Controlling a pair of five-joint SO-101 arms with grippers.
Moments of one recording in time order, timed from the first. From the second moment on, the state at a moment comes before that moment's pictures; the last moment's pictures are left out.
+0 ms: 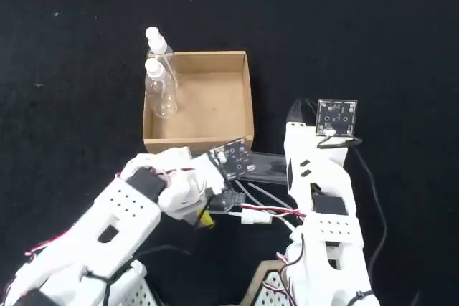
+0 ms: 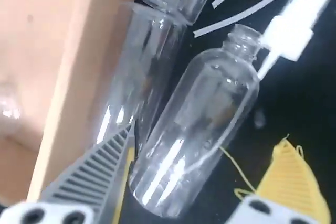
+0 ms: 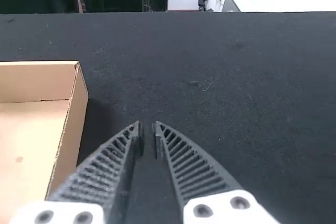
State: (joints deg) left arm 28.7 -40.8 59.5 50.0 -38.8; right arm 4.8 -56.0 87.3 -1.9 3.5
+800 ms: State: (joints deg) left arm 29.9 -33.3 60.3 49.6 -38.9; right arm 4.8 -56.0 87.3 -2.1 3.5
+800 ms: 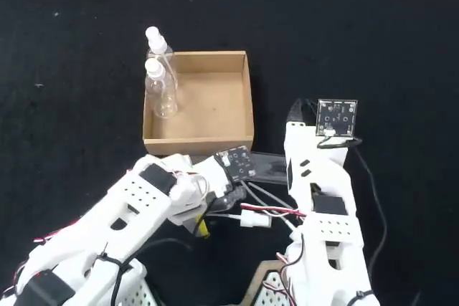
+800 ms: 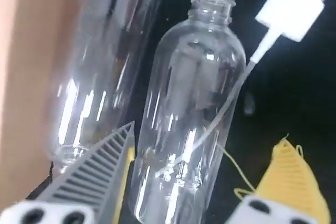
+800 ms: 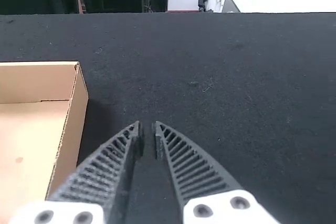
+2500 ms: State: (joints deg) left arm 12.0 -27.4 43.5 82.2 -46.0; right arm 6.4 -56.0 87.3 -2.1 1.9
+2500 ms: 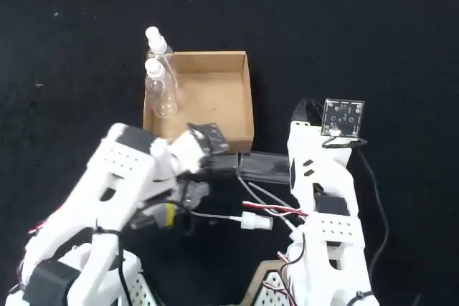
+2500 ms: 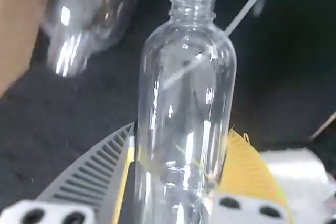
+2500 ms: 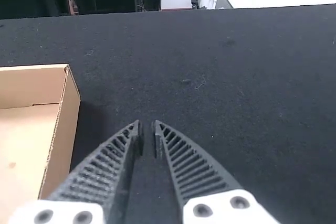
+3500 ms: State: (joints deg) left arm -58.3 -26.6 49.4 59.7 -80.7; right arm 6.4 -56.0 87.3 -2.1 1.9
